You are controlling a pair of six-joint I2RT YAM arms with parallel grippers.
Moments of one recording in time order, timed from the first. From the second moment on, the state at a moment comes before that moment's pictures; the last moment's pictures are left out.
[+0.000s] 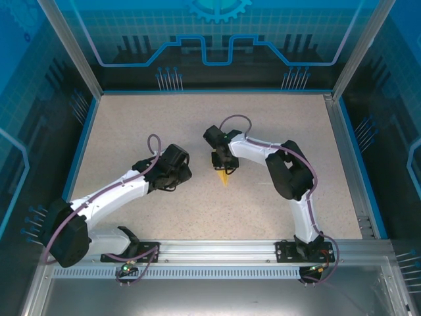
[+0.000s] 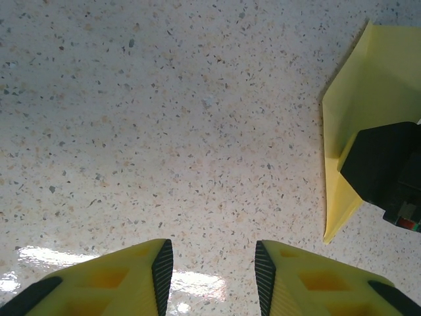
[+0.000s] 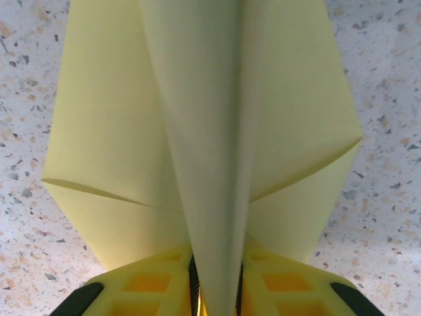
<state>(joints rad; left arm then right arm) -0.61 1.27 0.85 -0.64 -0.14 -1.09 0.69 2.12 1.54 -0.81 0.10 0.68</state>
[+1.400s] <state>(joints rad) -0.54 1.06 0.78 -0.69 -0.64 -0.89 0.24 1.17 0.57 -0.16 0.44 0.16</state>
